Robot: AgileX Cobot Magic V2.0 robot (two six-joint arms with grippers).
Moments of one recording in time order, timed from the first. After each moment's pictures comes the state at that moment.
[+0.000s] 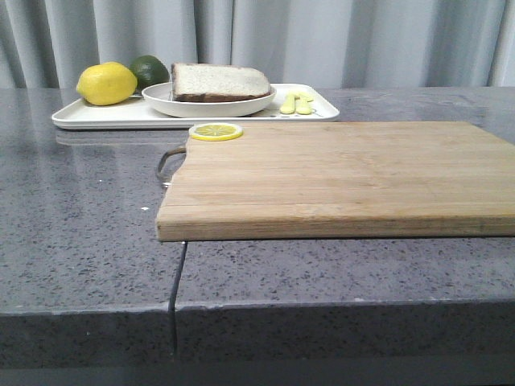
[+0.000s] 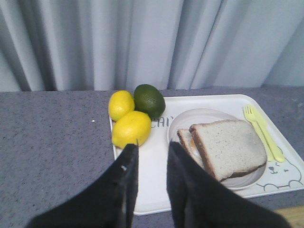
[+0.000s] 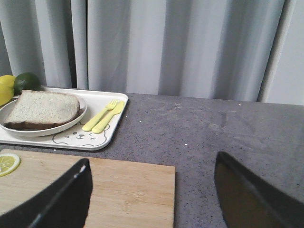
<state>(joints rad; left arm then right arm) 0.00 1.24 -1.32 -0.41 0.54 0.20 0.08 0.53 -0.54 0.40 0.17 -0.38</state>
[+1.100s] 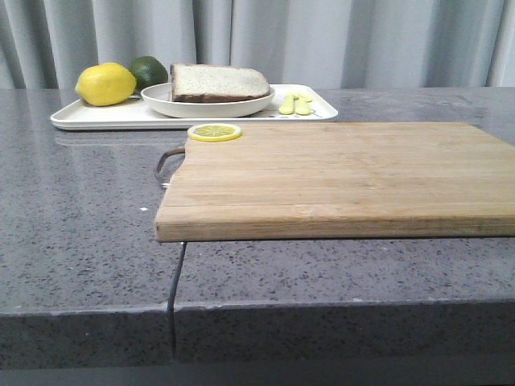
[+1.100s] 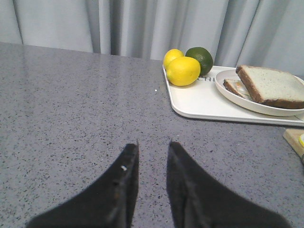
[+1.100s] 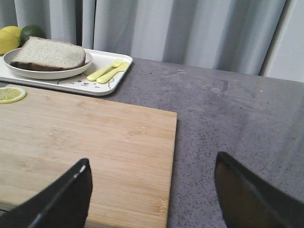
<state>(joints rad) 0.00 0.44 -0.26 -0.41 0.05 0.21 0.08 0.18 -0.26 0.33 0.27 -0.39</state>
